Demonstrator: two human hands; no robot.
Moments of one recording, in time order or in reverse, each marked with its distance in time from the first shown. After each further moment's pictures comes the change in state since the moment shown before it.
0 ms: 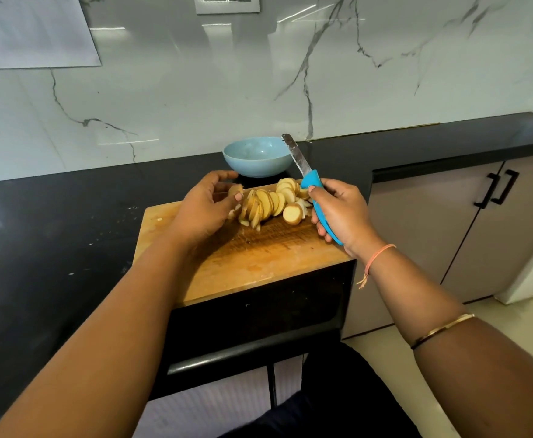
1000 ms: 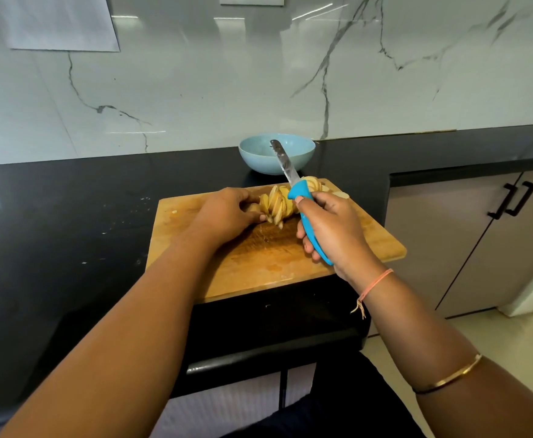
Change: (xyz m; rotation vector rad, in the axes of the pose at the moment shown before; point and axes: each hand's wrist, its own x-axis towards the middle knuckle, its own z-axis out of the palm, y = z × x) left_hand 0.009 -0.010 0.001 0.464 -0.154 0.002; right_hand -0.023 -0.011 0.043 0.041 -0.049 0.068
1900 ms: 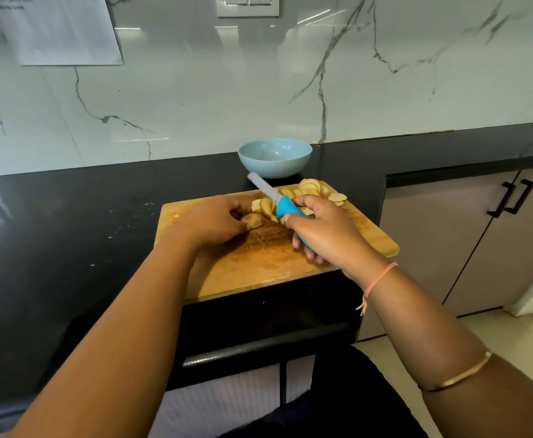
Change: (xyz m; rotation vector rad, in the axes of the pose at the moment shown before) left_hand -0.013 -0.001 -0.017 -0.007 -0.170 -0.055; right_hand -0.013 -0.019 -0.006 -0.334 -0.164 0.042
